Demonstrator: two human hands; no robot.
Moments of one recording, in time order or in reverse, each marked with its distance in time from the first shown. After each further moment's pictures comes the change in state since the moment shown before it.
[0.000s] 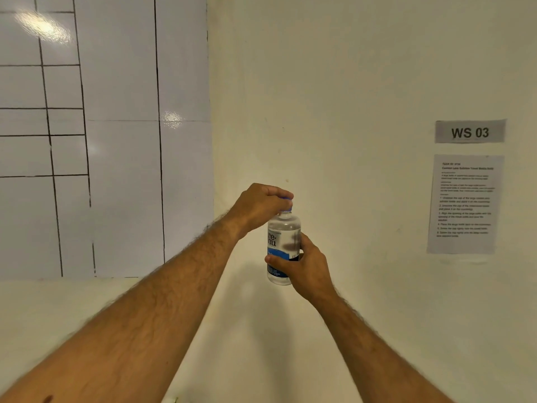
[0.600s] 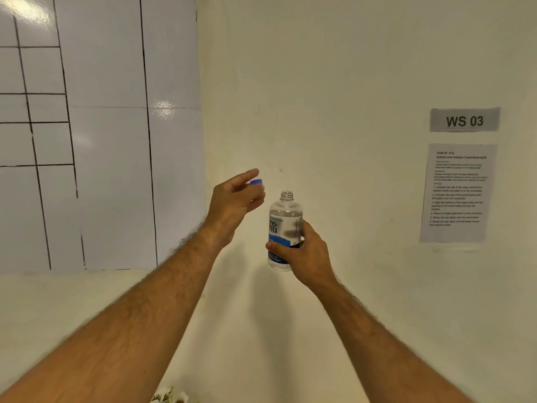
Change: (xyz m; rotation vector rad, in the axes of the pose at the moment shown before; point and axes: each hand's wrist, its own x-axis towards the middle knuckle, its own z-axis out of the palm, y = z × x) left_hand -0.014 -0.031 0.000 -0.536 0.261 0.041; right_hand 0.002 0.003 -0.012 -0.011 0.034 -0.019
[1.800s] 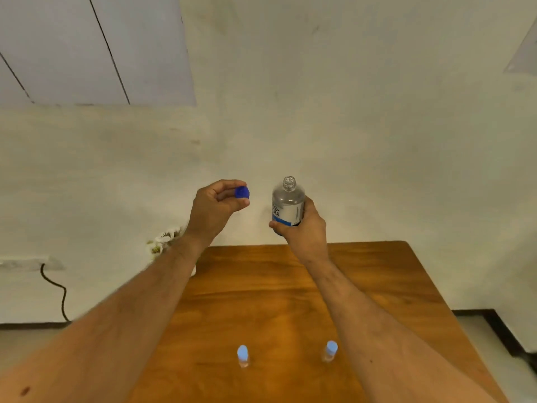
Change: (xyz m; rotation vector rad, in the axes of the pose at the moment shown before) left_hand -0.175 -0.244 -0.103 0.307 -0.015 -0.405; right_hand -0.172 0.194 0.068 -0.091 -0.085 0.410
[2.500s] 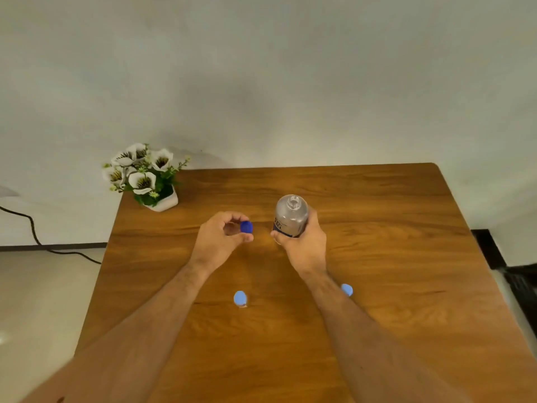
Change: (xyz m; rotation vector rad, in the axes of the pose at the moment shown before) left_hand -0.094 -0.215 0.023 0.376 -0.208 -0.375; right_hand -0.091 0.172 0.057 -0.044 -0.038 0.423
